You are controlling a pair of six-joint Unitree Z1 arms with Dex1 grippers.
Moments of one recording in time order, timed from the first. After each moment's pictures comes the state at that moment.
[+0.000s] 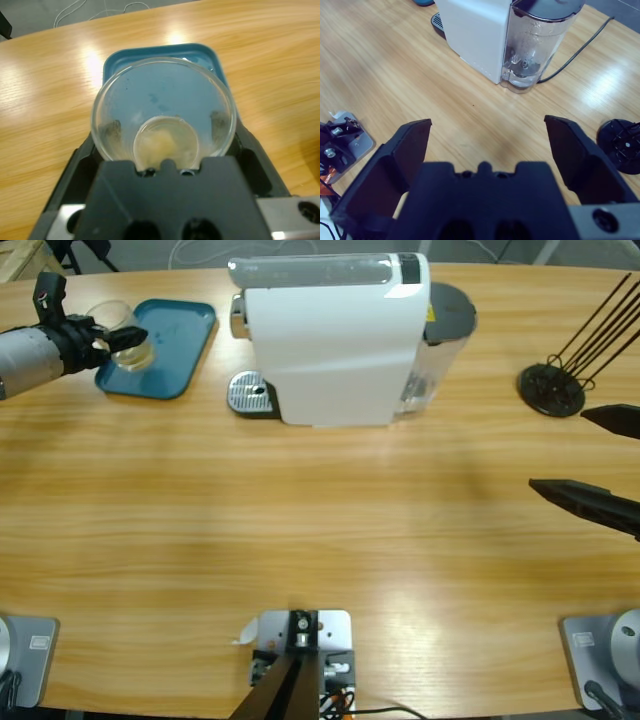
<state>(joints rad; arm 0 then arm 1) -0.31 1.90 -0.48 -0.93 -0.03 0.02 0.68 0.81 -0.51 0.22 0.07 -0.04</state>
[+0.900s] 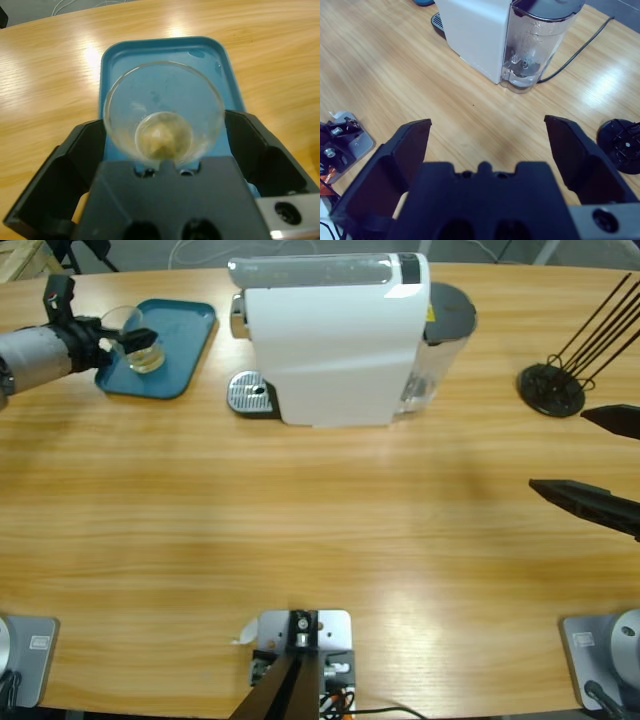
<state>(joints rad) -0.31 1.90 -0.51 -0.86 -0.03 0.00 0.68 0.81 -0.51 0.22 0.07 -0.04</state>
